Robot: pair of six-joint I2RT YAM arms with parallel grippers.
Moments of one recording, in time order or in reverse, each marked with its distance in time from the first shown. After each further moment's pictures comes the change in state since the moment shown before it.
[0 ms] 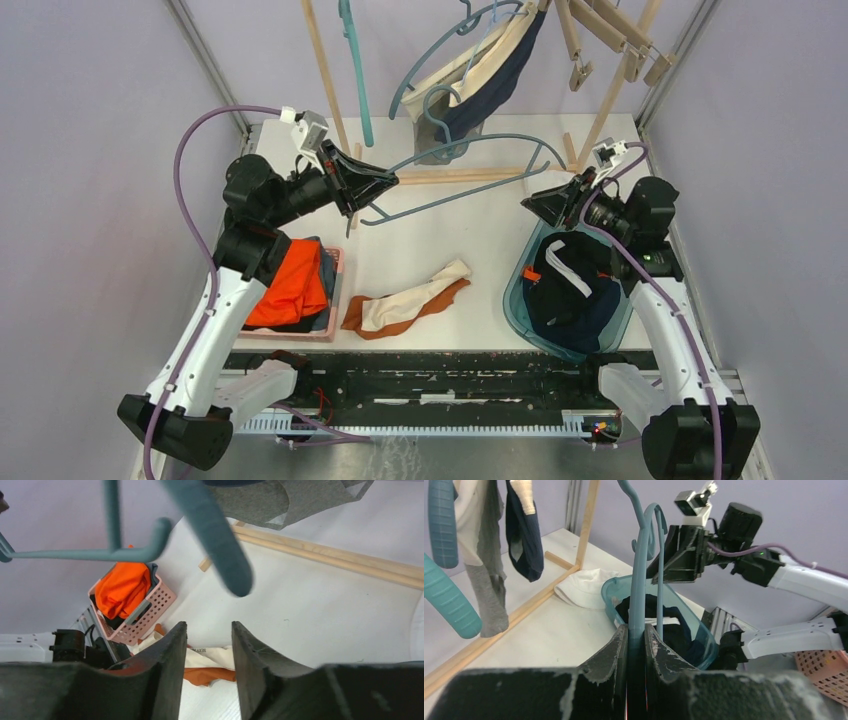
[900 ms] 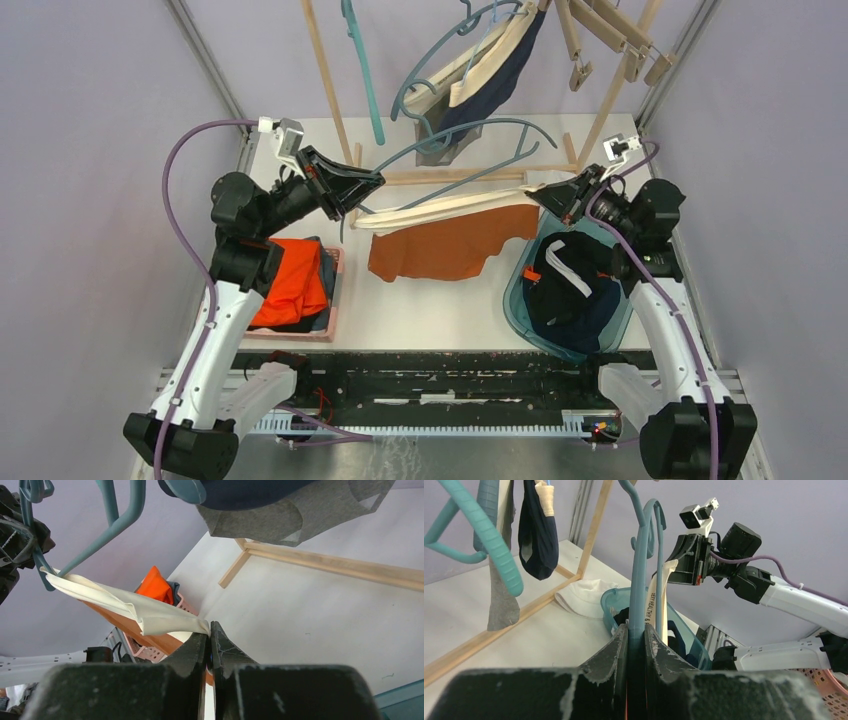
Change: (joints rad) left arm 0.099 -0.077 -0.111 0.134 0.018 -0.140; right arm -0.035 -0.022 -0.006 0.106 -0.011 0.158
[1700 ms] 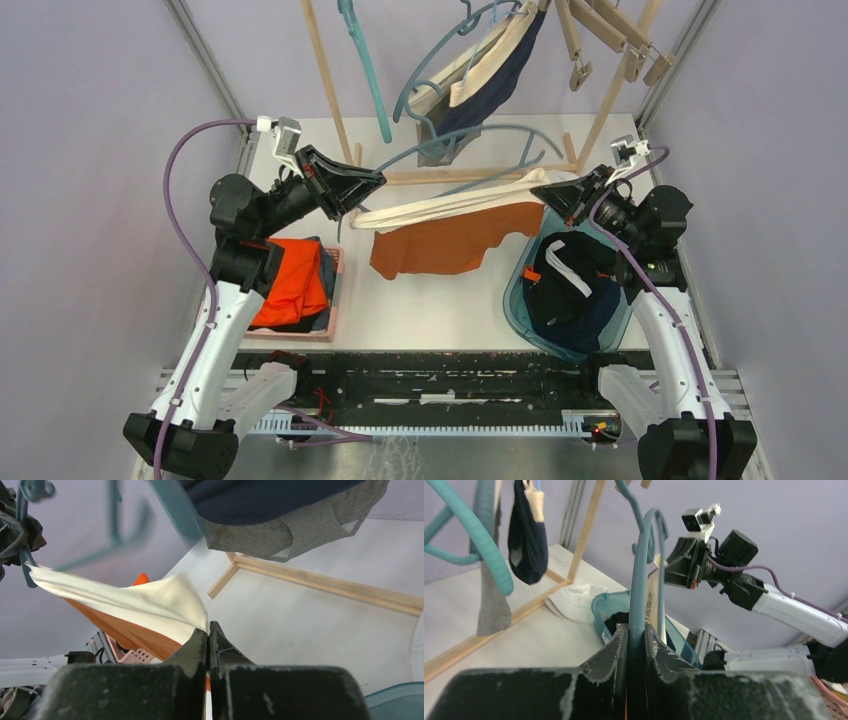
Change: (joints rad) left arm -0.008 0.000 0.000 0.033 0.014 -0.061; right arm 0.003 -0.048 -0.006 0.008 0.032 -0.060
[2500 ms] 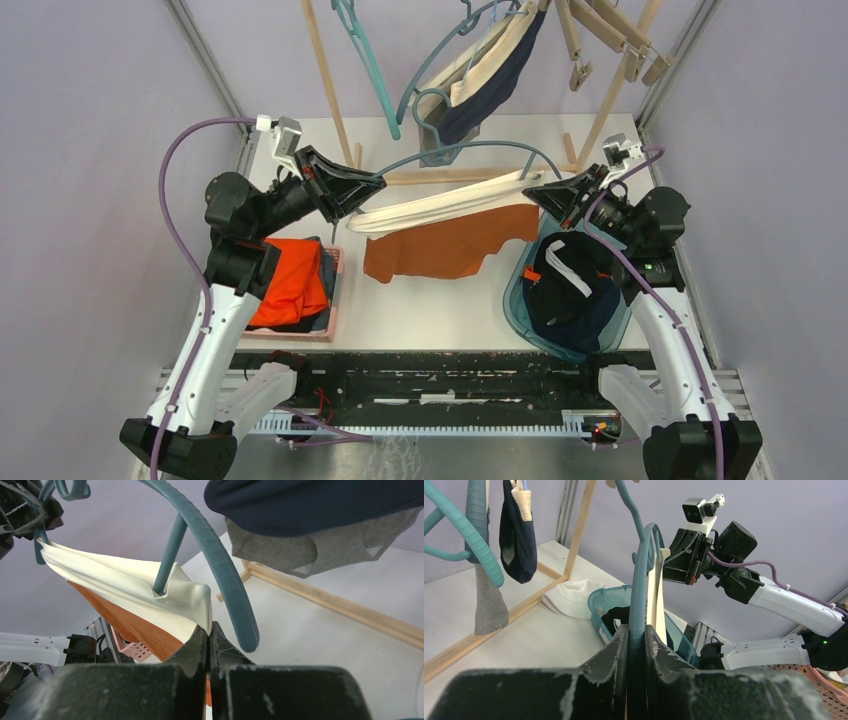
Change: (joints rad) left arm -0.015 -0.010 0.048 -0.081 0.013 0.043; right arm 0.052 -0.005 0.005 0.078 -0.049 -0.028
